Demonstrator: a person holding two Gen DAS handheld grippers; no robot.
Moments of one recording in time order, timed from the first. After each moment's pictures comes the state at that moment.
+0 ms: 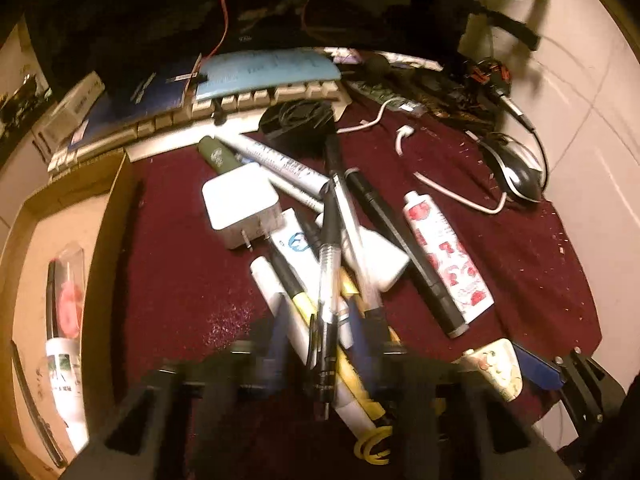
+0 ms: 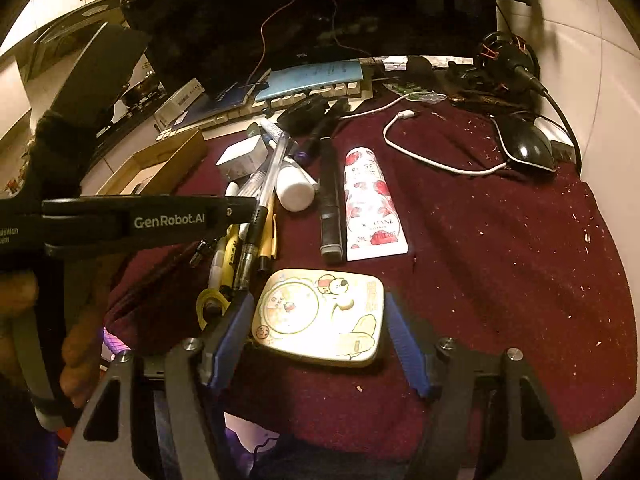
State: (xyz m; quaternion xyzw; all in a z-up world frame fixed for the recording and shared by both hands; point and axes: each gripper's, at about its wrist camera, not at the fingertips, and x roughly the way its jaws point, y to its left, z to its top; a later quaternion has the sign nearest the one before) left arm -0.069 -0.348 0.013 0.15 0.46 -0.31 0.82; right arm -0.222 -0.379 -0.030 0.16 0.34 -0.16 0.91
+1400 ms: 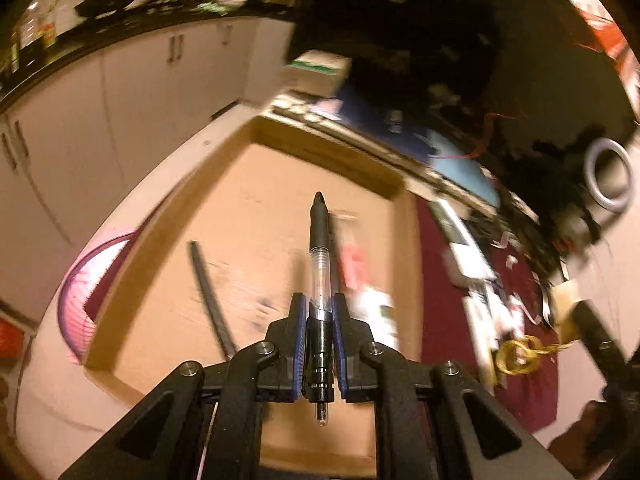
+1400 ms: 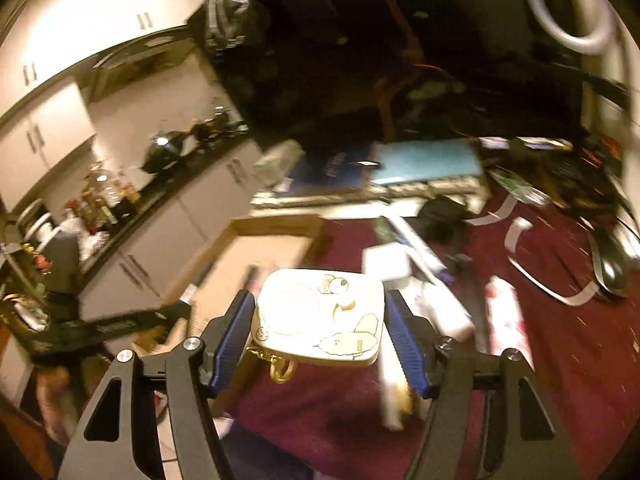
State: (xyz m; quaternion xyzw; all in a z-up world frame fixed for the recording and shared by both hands) left arm -0.017 -0.095 0.048 -0.09 0.47 -0.16 0.86; right arm -0.141 -0.311 0.075 0.16 0.25 -0.04 0.95
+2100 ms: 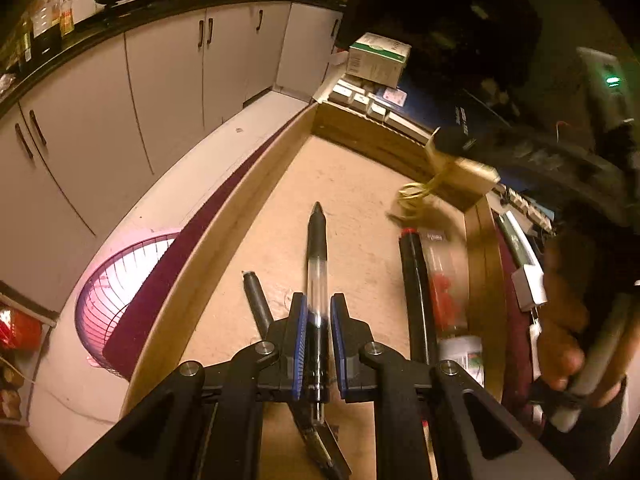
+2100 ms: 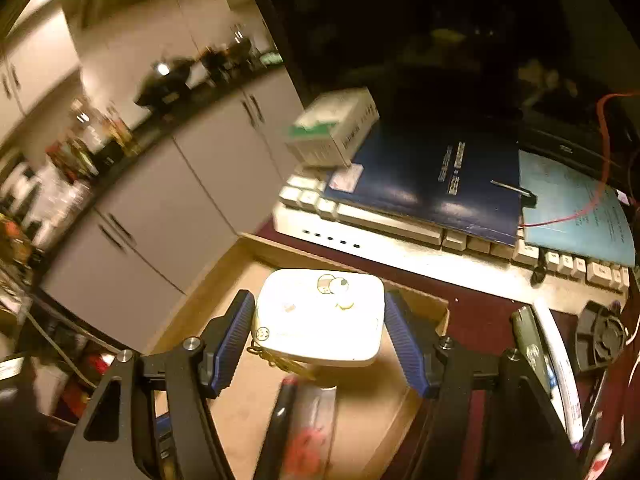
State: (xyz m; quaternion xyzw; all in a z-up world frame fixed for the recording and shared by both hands) left arm 0.030 -0.076 0.015 -0.08 0.49 -0.12 0.86; right arm 0.121 -0.262 0.043 0.08 0.39 -0.03 0.92
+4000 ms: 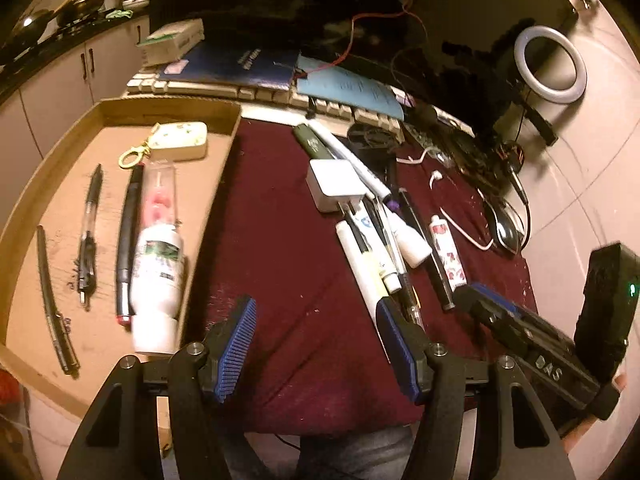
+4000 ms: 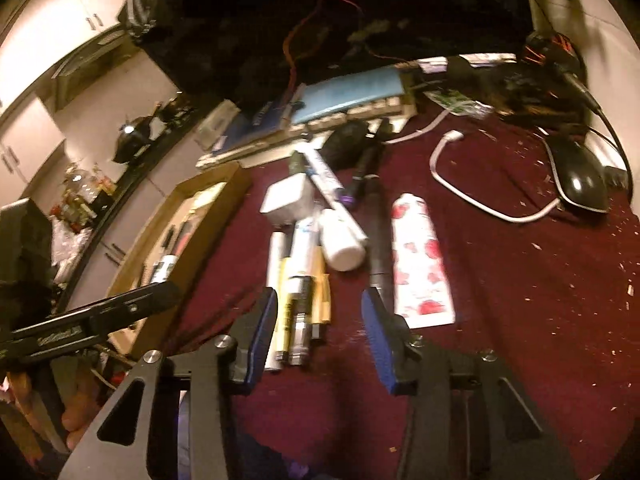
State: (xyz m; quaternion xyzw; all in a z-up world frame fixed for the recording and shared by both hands) left arm -0.080 -0.244 0.044 -0.01 0.49 -0.27 0.83; right arm -0.187 -0.408 -0.003 0.23 0.33 -0.09 0.91
